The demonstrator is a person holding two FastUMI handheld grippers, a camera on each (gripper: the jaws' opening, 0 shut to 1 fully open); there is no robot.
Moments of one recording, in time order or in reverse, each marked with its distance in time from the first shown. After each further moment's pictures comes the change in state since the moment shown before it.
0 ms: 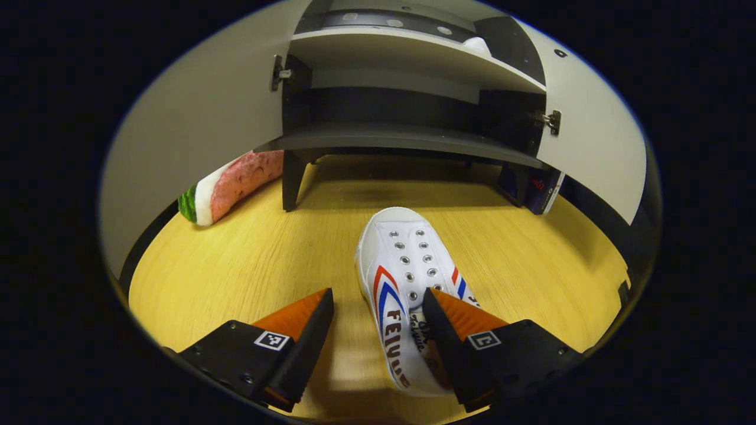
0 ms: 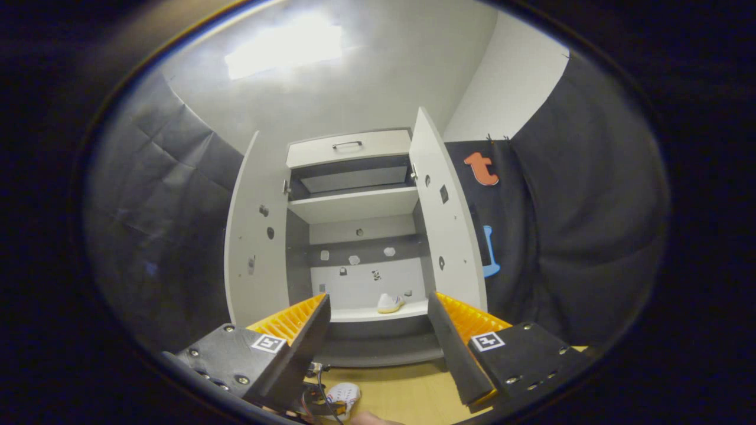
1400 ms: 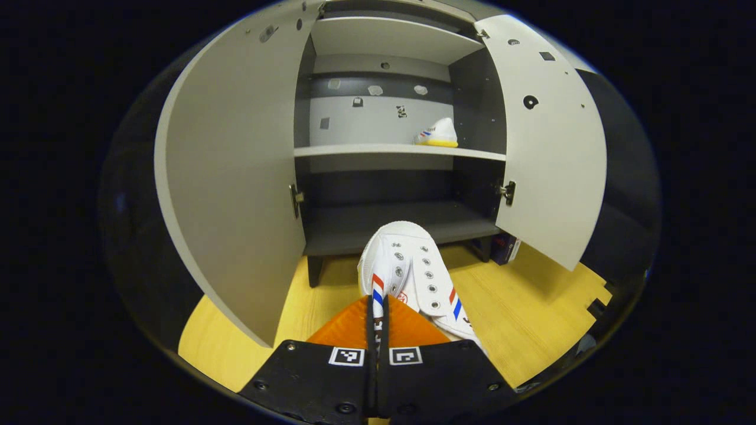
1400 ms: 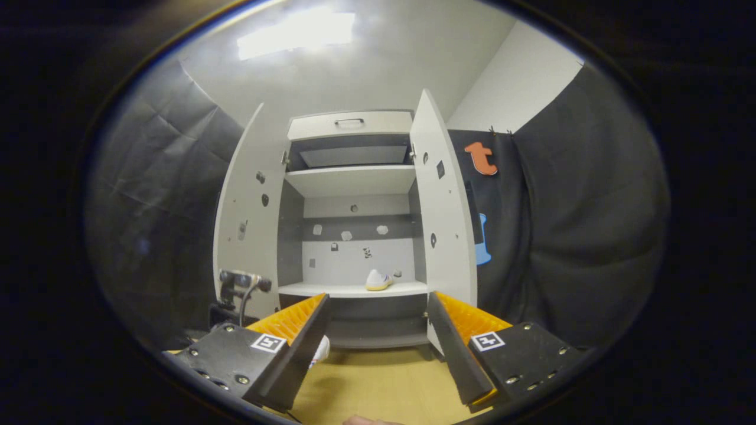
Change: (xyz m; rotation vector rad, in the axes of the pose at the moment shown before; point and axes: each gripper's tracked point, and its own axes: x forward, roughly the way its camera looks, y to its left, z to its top) left arm -0.144 -0.019 0.136 0.079 -0.272 0.029; right arm -0.010 -0.021 -0.043 -0.083 0.077 -0.031
